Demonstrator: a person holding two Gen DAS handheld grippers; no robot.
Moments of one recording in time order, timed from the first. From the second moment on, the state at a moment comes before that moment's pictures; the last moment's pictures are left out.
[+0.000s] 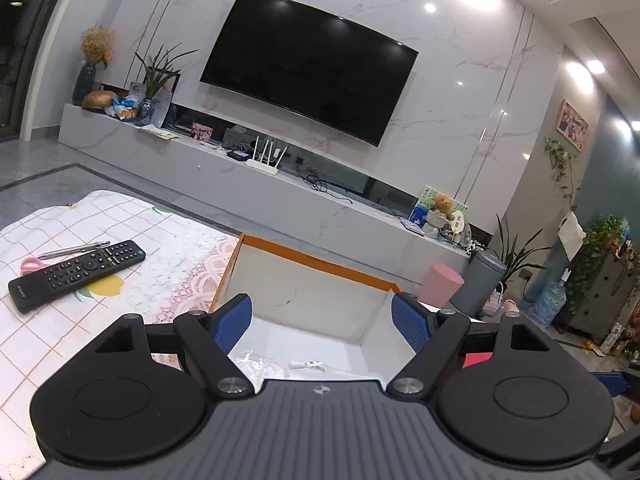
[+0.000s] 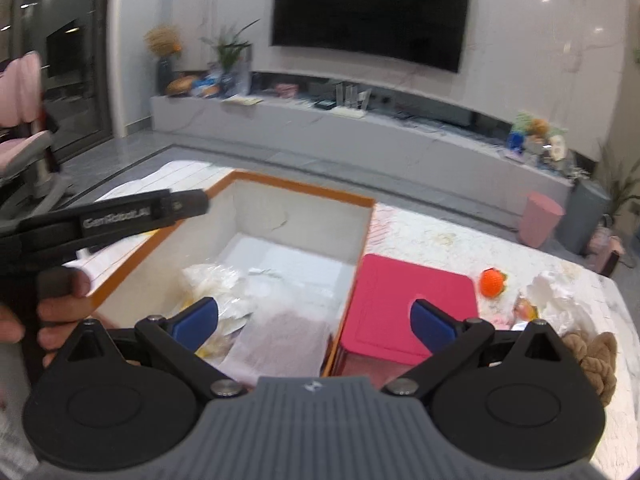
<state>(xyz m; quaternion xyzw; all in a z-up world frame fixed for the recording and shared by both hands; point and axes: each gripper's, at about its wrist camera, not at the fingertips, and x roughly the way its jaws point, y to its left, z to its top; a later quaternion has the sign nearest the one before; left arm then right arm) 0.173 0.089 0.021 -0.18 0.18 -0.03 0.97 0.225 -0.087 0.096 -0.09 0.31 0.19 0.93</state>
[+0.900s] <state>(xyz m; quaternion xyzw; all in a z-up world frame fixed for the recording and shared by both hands) 0.152 0.040 0.022 -0.06 0.16 -0.04 0.98 0.203 -0.218 0.062 -0.04 0.33 0.09 0.94</state>
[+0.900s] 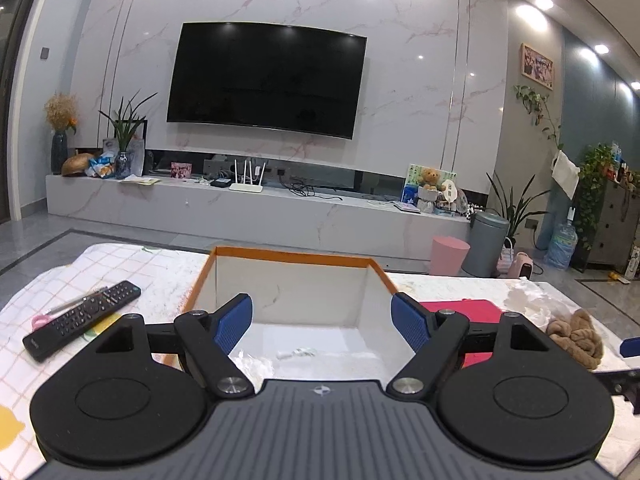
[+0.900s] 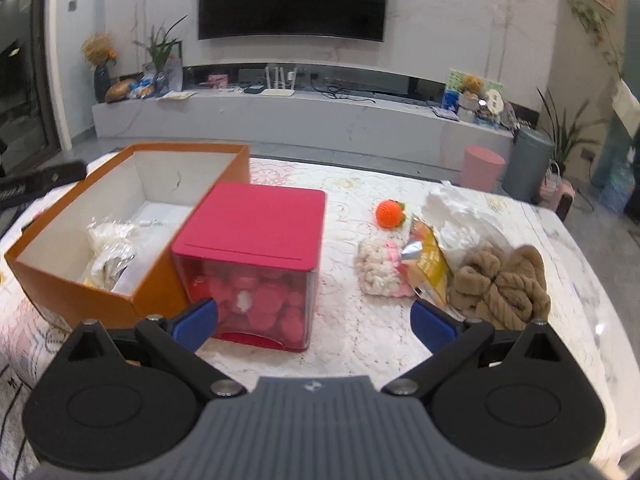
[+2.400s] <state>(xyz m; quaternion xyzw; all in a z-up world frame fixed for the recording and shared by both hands) 0.160 -0.175 -0.048 0.04 0.28 -0.13 0.95 0.221 -0.418 0.044 0.14 0.34 -0.08 0.93</state>
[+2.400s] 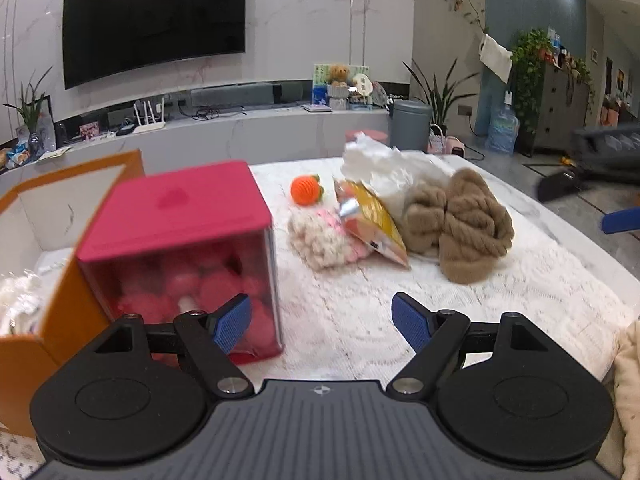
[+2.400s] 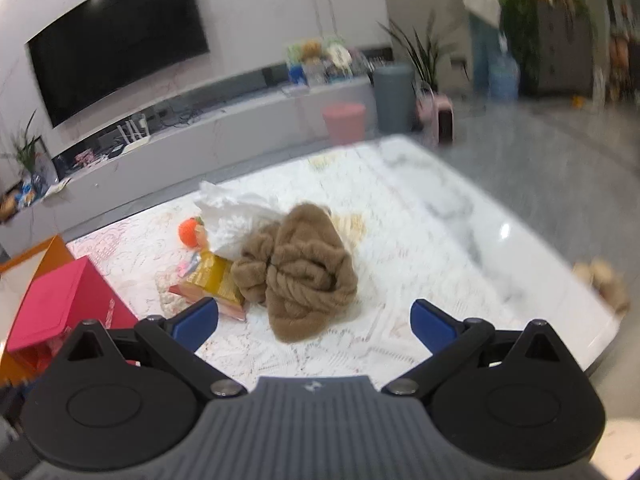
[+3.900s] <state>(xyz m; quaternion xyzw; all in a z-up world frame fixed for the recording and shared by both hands) 0.139 -0.146 -0.052 -0.04 0.30 -0.20 0.93 0.317 -0.398 -0.005 0.05 0.43 -0.07 0.90</state>
